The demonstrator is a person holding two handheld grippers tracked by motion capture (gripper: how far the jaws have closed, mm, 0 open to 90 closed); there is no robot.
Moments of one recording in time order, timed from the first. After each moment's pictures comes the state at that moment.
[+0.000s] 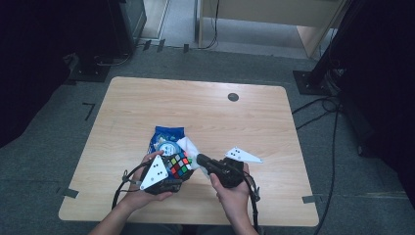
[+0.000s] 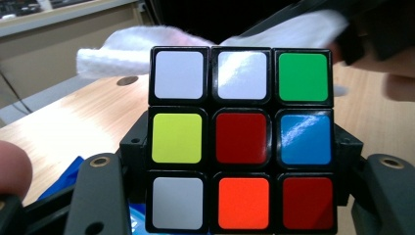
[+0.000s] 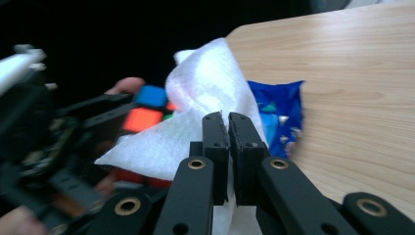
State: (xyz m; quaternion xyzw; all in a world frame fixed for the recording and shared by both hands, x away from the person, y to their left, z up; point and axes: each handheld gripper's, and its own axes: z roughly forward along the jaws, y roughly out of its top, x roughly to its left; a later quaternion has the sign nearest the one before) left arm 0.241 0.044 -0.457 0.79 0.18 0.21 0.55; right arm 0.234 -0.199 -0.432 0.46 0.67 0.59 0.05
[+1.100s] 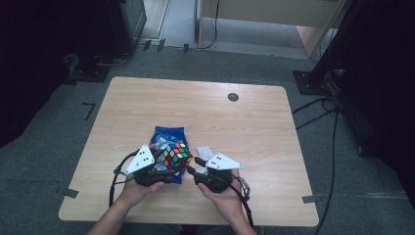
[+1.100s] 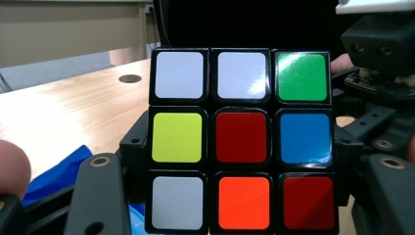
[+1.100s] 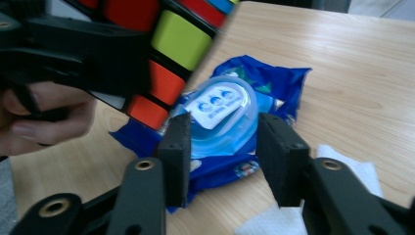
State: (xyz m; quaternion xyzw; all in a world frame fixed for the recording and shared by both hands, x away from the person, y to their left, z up) left arm 0.256 0.065 -0.446 0.75 0.25 0.13 0.60; right arm 0.236 -0.170 -0.461 0.38 0.75 0.52 0.14
